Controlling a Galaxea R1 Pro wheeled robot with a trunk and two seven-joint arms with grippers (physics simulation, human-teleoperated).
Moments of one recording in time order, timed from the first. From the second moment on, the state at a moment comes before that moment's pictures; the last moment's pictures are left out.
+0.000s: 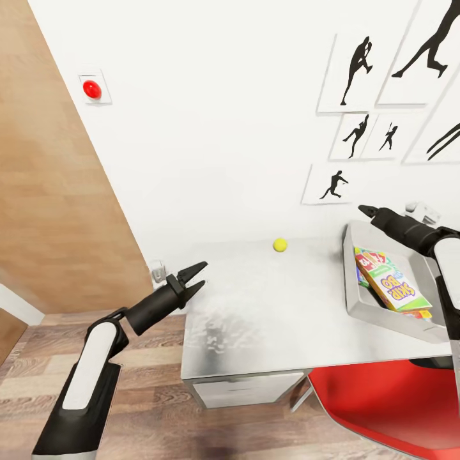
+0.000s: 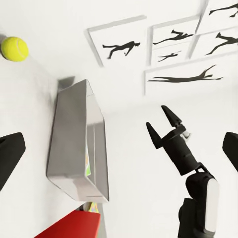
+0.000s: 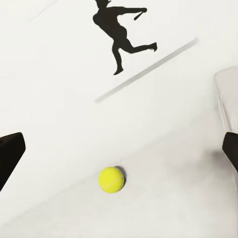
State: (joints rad) left arm -0.44 -0.05 0.01 -1.61 1.30 0.84 -0.10; right arm -0.88 -0.42 -0.11 -1.43 -0.97 0.72 -0.27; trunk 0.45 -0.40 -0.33
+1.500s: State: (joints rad) left arm -0.38 -0.01 0.26 -1.61 1.30 0.95 -0.18; right arm -1.28 -0.21 0.19 -0.89 -0.91 1.02 -0.31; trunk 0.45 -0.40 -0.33
